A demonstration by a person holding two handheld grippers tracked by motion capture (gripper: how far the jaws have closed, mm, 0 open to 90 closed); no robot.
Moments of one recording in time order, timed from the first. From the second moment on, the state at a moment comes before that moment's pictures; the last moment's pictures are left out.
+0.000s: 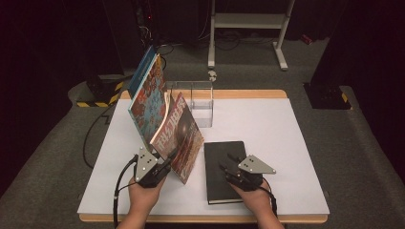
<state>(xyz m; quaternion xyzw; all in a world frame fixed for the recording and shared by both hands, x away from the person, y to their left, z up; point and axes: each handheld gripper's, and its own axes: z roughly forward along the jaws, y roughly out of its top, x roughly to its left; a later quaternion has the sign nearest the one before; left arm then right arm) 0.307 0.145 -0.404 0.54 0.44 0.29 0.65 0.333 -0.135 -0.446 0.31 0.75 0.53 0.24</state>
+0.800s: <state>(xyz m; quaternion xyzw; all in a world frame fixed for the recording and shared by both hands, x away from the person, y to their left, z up) 0.313 0.163 -0.402 0.54 0.44 0.28 0.66 0.334 -0.138 -0.449 0.32 0.75 0.53 0.23</state>
